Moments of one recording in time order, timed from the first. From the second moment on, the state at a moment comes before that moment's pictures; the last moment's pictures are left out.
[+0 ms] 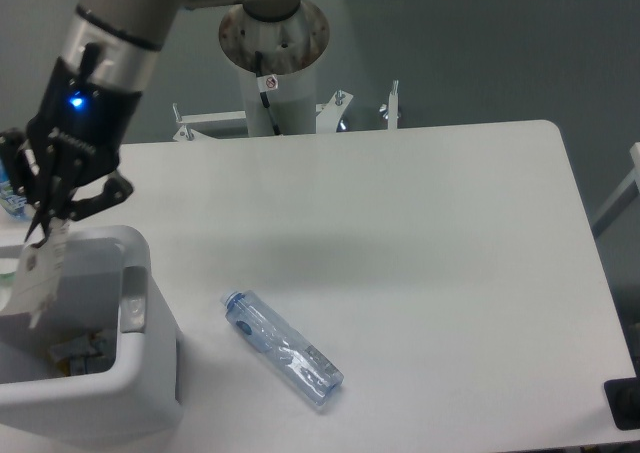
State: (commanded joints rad) arm 2.05 -1.77 -1.49 -0.81 1.03 0.15
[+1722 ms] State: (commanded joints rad) arm 2.40 -1.98 -1.49 -0.82 1.44 0.12
